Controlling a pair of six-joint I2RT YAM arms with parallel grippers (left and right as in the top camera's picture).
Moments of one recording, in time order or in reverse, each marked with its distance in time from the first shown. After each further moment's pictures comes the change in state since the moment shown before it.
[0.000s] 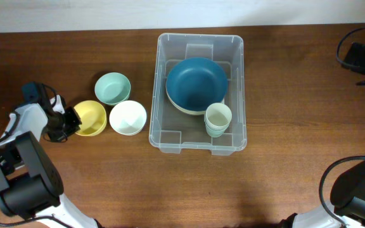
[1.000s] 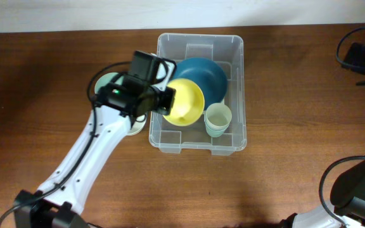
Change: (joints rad) left arm -0.827 -0.321 0.180 -0.097 -0.097 0.061; right arm 0.000 0.000 0.000 0.000 0.000 0.000
